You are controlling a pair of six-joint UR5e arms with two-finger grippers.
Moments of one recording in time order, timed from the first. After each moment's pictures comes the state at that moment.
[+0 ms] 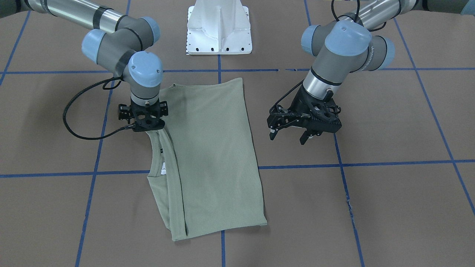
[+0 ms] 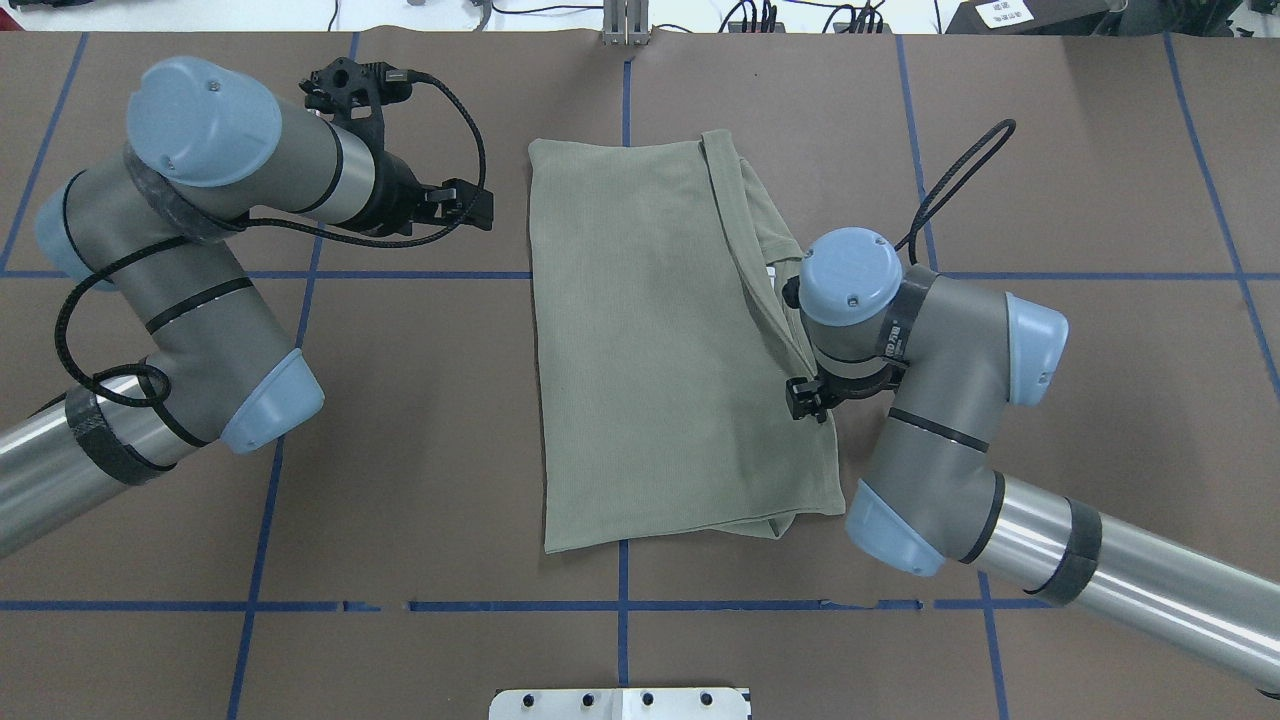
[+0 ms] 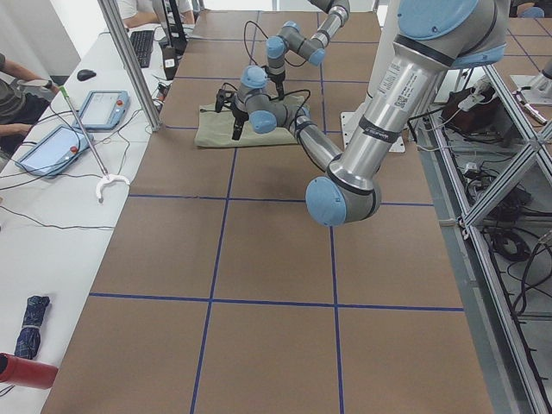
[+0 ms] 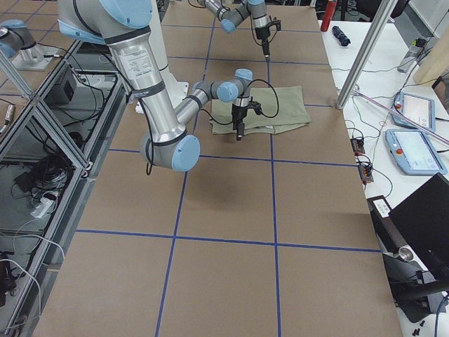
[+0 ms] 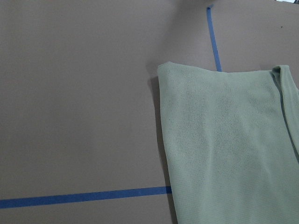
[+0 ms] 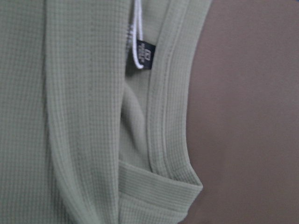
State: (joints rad) left arm -0.77 -2.11 -1.67 -2.01 -1.91 -1.13; right arm 0.57 -1.09 1.70 -1.80 1.86 0.81
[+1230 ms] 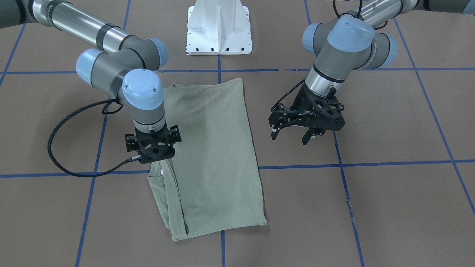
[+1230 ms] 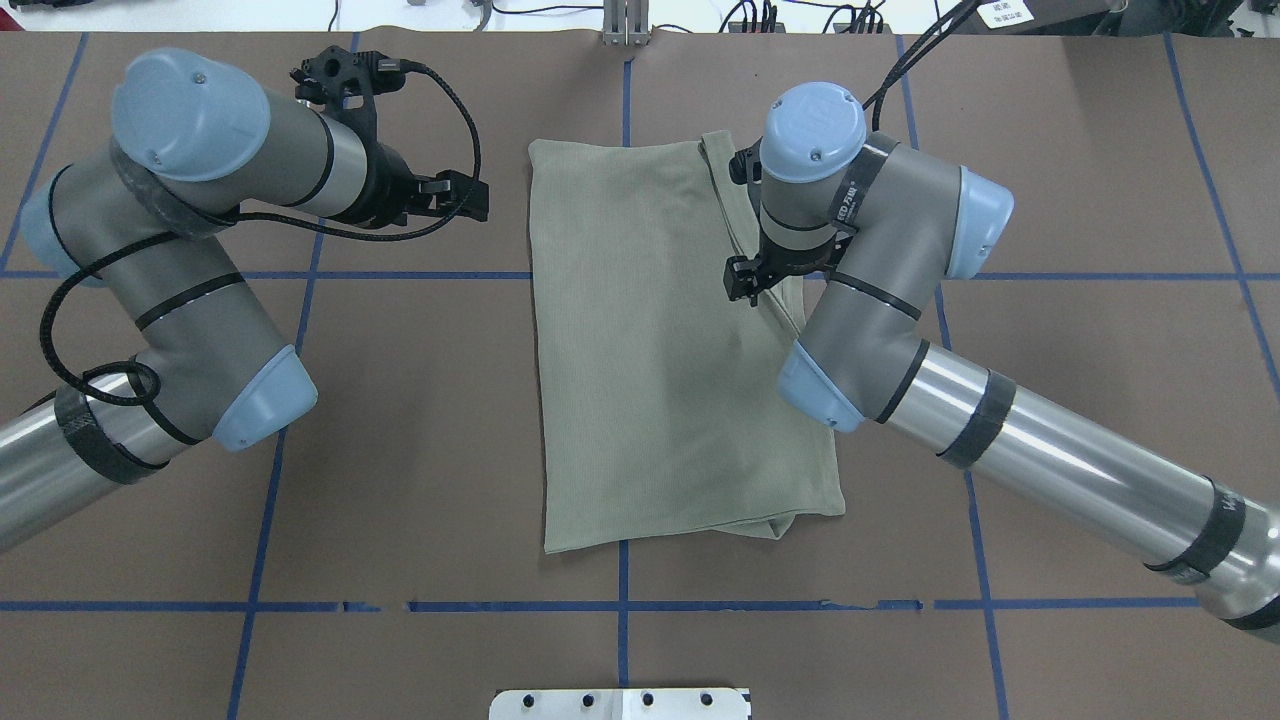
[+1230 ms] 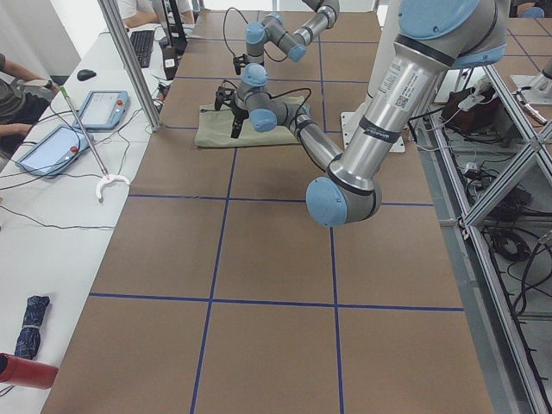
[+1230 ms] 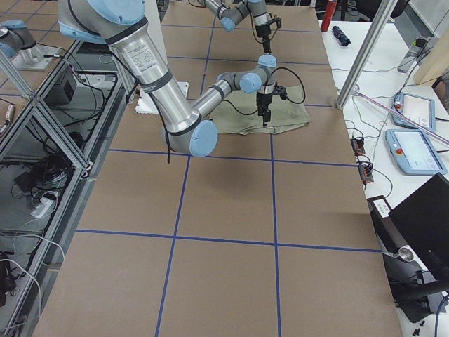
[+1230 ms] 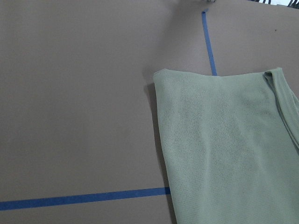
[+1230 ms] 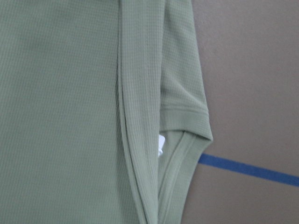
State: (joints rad) left arm -0.78 -2.11 -1.69 -2.00 -1.90 -1.11; right arm 0.70 -0.84 1.39 -1.59 1.91 0.74
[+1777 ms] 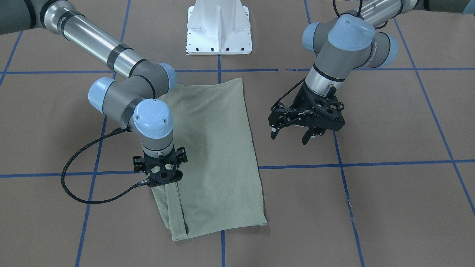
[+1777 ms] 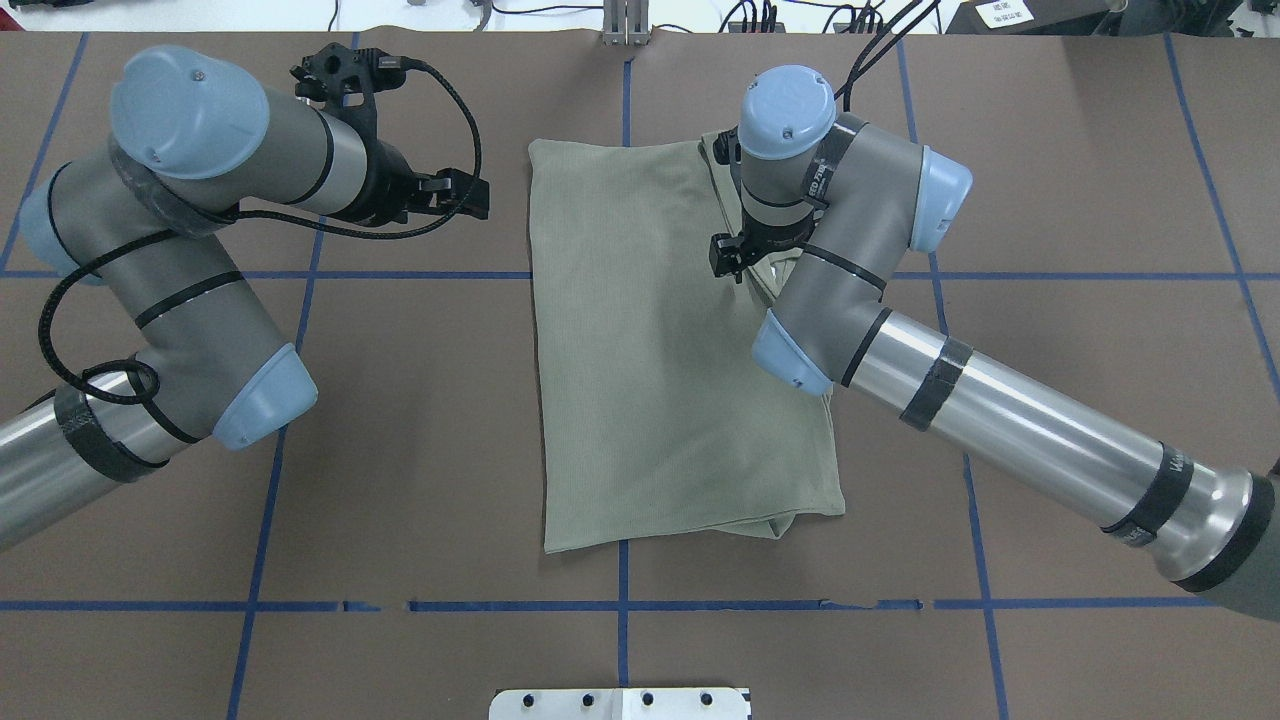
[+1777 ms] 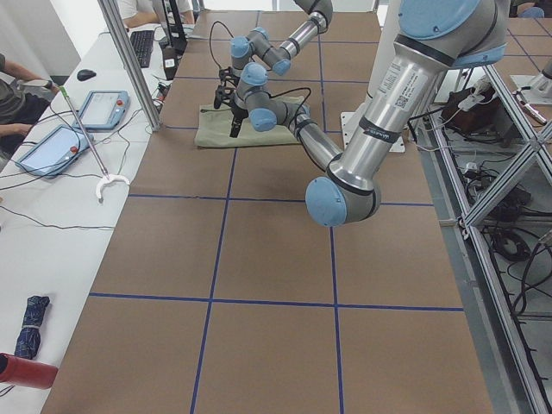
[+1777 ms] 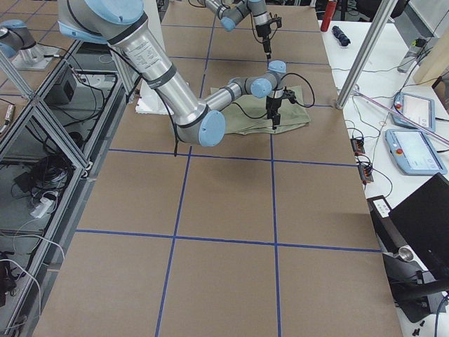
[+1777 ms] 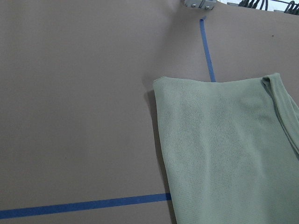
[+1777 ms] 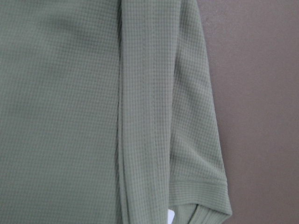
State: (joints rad) left arm -0.78 -2.11 -1.69 -2.01 -1.90 -1.11; right arm 0.72 -0.76 1.21 -1.50 1.91 0.72
